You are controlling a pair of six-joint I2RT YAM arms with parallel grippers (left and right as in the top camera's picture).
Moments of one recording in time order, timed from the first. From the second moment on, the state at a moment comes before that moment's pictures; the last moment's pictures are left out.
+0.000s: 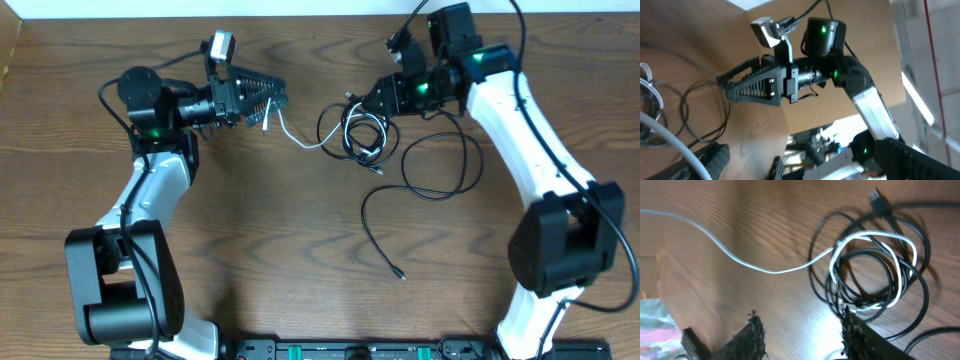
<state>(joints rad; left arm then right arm) 0.10 1.72 1.01 0.88 1.49 -1.42 0.27 1.99 1.75 -0.88 -0.61 0.15</state>
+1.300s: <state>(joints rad) 0.10 1.76 0.90 -0.42 0.68 -0.53 0.37 2.32 1.75 -0.54 -0.56 0.35</state>
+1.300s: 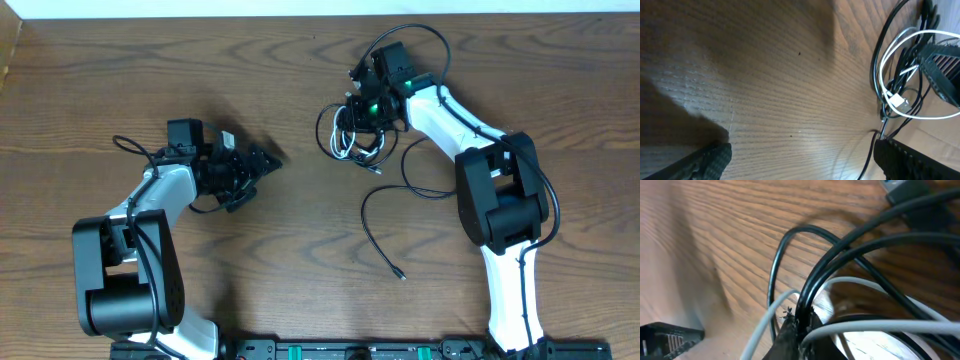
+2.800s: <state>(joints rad) 0.10 1.76 0.90 -0.46 0.69 -0.52 0.33 1.74 1.74 -0.83 -0.76 -0.22</state>
